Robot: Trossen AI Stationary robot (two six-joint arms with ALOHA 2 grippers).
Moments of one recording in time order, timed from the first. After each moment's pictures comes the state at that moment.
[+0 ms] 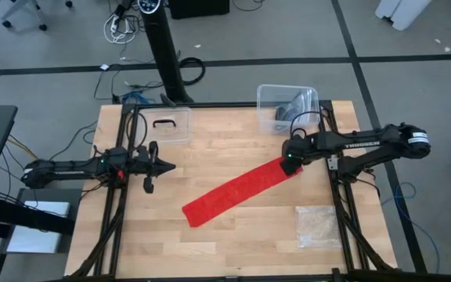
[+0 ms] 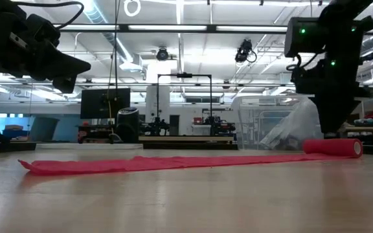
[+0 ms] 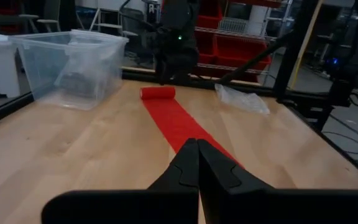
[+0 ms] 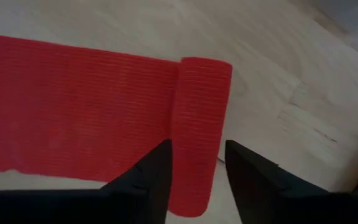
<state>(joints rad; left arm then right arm) 0.08 0.18 0.01 0.12 0.08 -0.12 -0.15 1.18 0.67 -0.91 0.23 0.85</state>
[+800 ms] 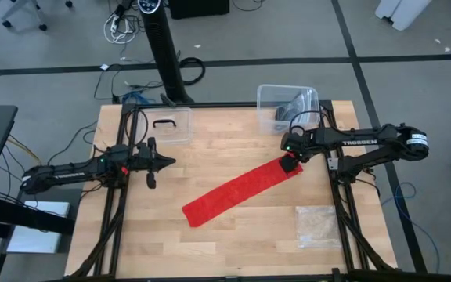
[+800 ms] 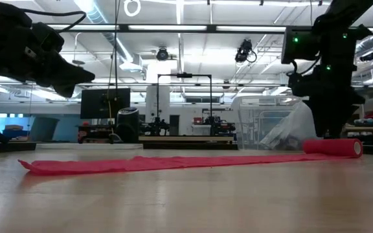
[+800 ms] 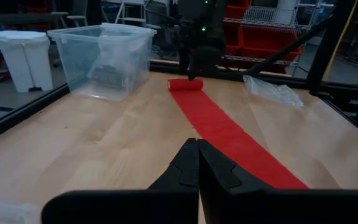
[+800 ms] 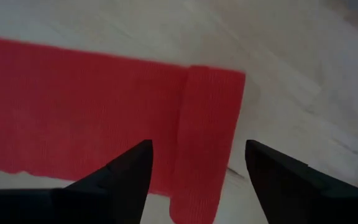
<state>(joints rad) 0.20 0.18 0.01 0.08 0.10 -0.08 -0.24 1.19 0.64 -0.85 0.12 0.74</state>
